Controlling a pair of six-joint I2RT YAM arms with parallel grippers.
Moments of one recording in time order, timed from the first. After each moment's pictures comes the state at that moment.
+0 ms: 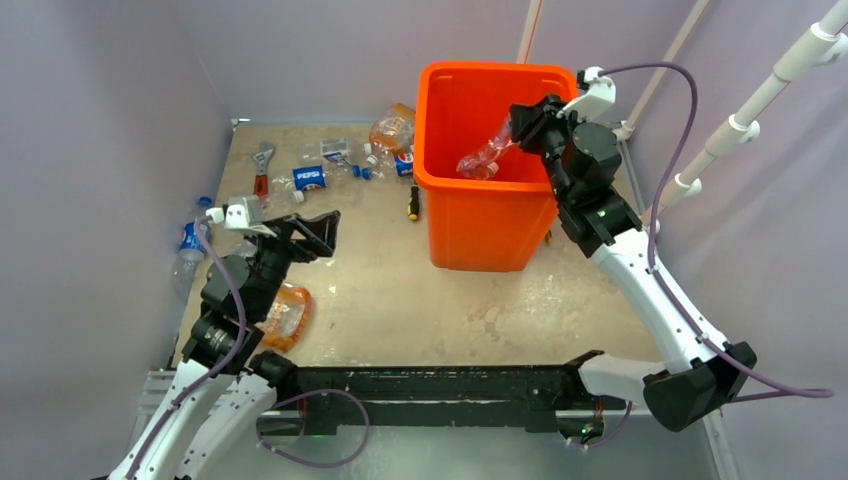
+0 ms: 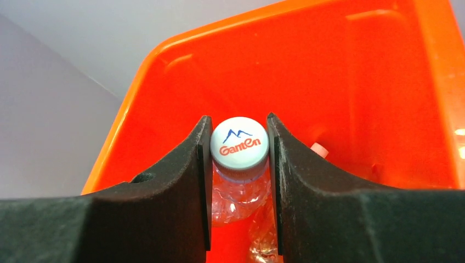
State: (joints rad) left arm -0.45 0.48 0.68 -0.14 -0.19 -0.46; right arm 0.43 1.20 1.30 0.00 0.32 0.39
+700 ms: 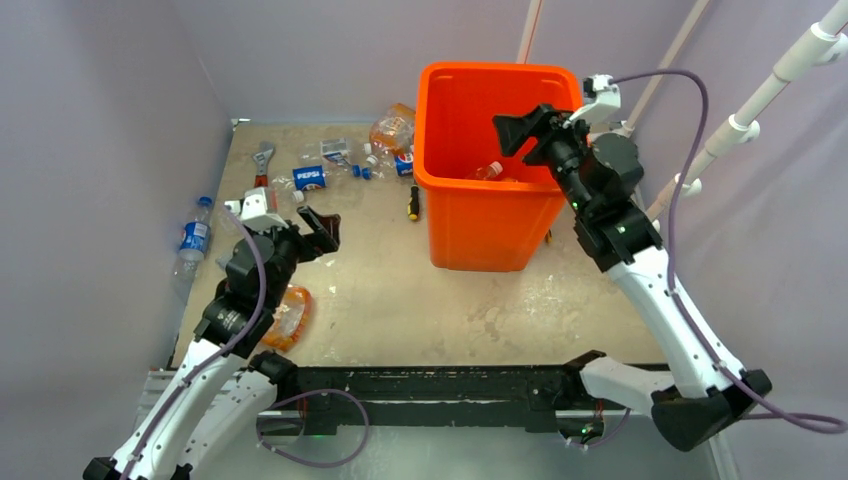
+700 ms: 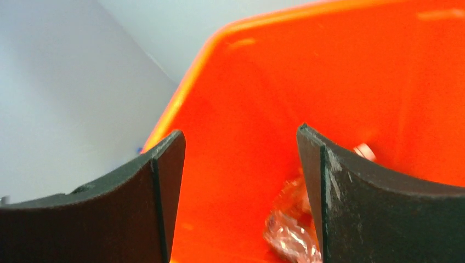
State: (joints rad) left arm -0.43 0.59 0.69 -0.26 -0.30 -0.50; right arm 0.43 1.14 1.30 -0.08 0.13 0.43
